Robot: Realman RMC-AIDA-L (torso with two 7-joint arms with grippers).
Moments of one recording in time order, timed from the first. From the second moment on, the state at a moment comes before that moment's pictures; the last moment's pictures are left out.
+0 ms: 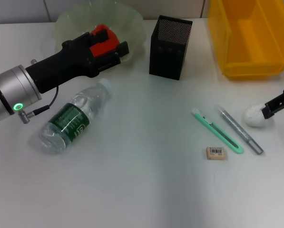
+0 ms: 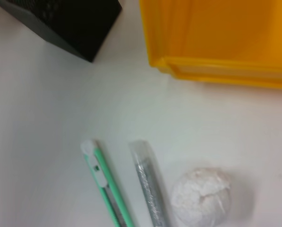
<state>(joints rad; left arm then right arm) -0.51 -2.07 1.03 0.44 1.30 1.33 -1.18 0.70 2.02 -0.93 -1.20 -2.77 -1.78 2.78</state>
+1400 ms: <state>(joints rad) -0.48 -2.07 1.04 0.44 1.30 1.30 -1.18 0.80 2.04 -1.00 -0.94 -2.84 -1.52 2.76</state>
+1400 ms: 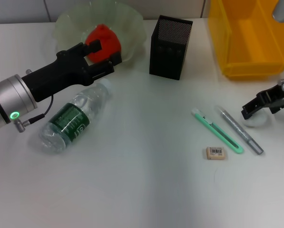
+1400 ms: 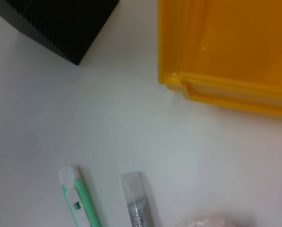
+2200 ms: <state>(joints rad) -0.48 -2.07 1.03 0.44 1.30 1.29 -1.18 0.82 2.05 -1.00 -0.91 -2.84 -1.47 2.76</state>
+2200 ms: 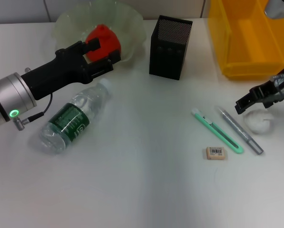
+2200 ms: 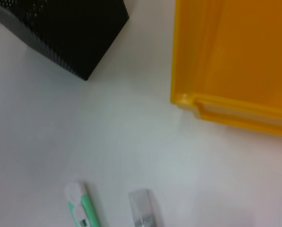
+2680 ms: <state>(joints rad) -0.49 -2.07 1.03 0.44 1.30 1.29 -1.18 0.82 2.05 -1.00 -0.91 -2.87 -1.51 2.74</state>
